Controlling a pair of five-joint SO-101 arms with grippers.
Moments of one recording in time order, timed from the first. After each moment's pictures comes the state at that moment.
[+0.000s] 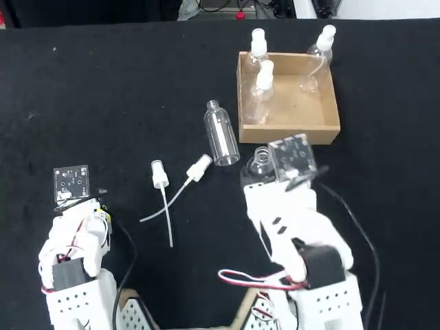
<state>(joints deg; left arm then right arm) -21.9 -103.4 96.1 62.7 -11.4 -13.0 -84.9 68.9 58.9 -0.1</state>
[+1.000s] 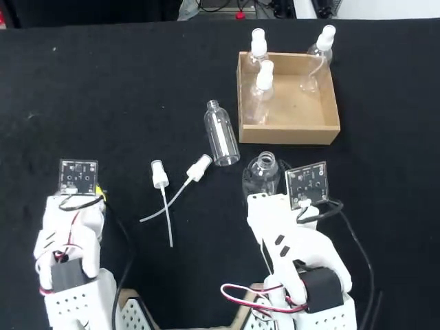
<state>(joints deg) -21.9 -103.4 92.0 51.0 -22.0 -13.1 -102.8 78.0 59.5 -2.2</state>
